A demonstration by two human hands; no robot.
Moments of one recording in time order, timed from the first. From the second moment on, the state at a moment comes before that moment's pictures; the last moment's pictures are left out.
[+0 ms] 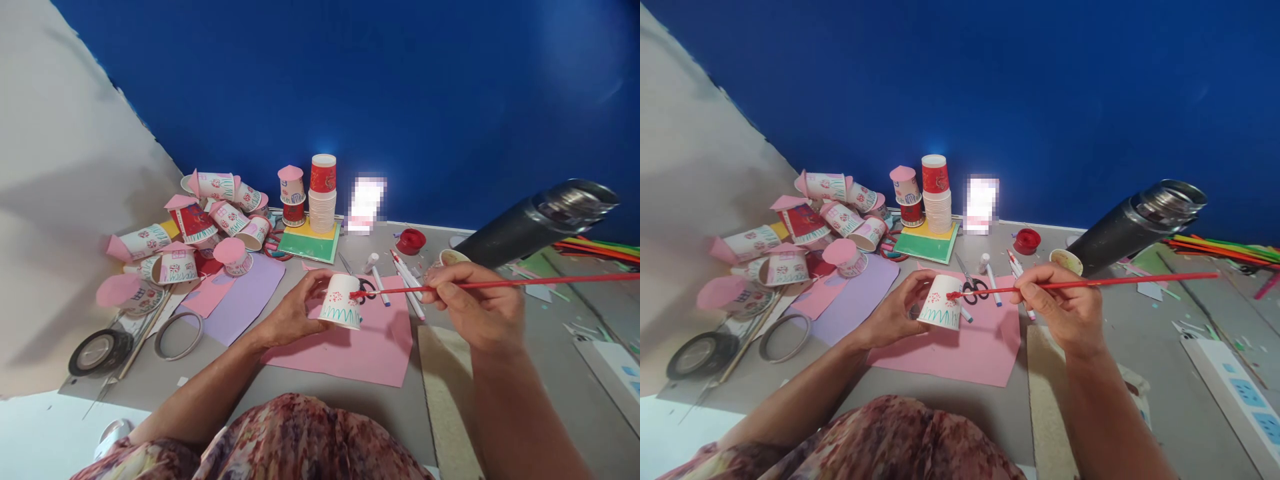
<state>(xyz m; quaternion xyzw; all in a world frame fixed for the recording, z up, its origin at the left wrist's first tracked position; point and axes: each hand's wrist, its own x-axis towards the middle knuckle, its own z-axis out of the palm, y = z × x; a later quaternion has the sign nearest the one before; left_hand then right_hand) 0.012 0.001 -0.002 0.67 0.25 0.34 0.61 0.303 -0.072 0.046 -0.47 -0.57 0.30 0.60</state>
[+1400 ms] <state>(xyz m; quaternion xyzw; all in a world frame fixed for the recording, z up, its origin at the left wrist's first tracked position) 0.013 0.001 -0.007 0.61 0.24 0.35 0.67 0.298 -0.068 0.059 -0.45 -0.51 0.33 0.66</state>
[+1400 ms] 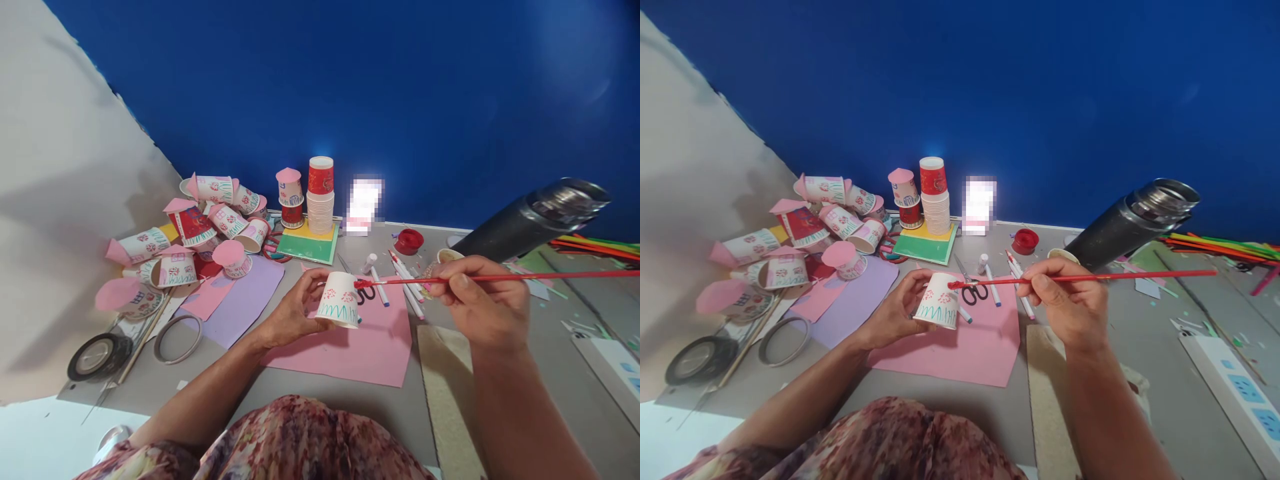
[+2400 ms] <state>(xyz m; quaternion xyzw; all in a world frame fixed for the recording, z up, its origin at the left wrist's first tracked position) 0.007 0.004 0.022 0.78 0.29 0.29 0.46 0.264 -0.053 0.032 -0.48 -0.80 0.17 0.32</state>
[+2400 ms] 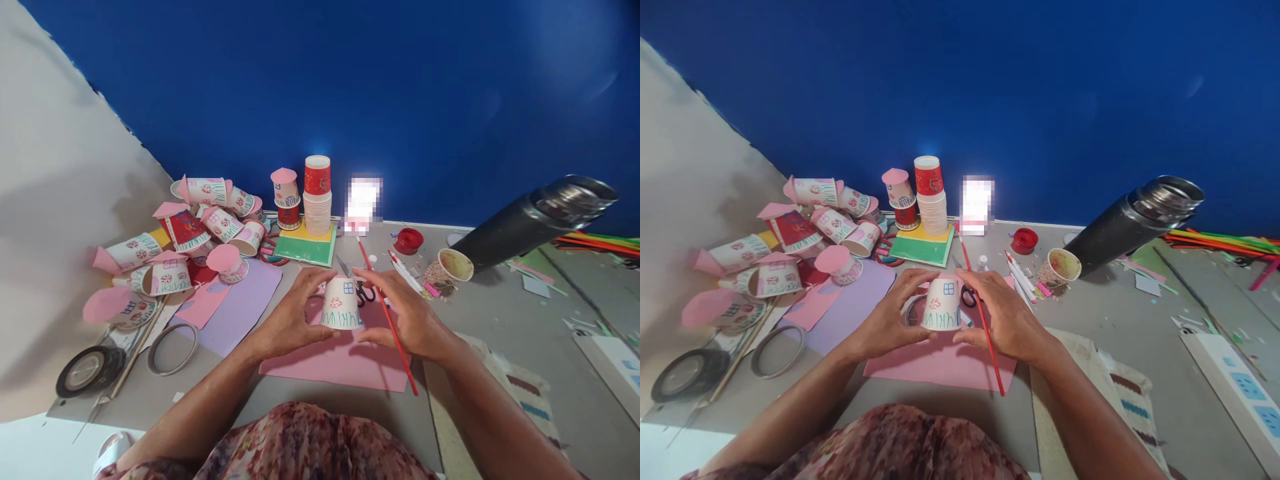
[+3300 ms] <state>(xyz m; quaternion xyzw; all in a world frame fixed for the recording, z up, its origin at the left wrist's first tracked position) 0.004 0.006 0.000 0.72 0.30 0.35 0.51 0.277 -0.072 0.031 -0.48 -0.62 0.26 0.57</state>
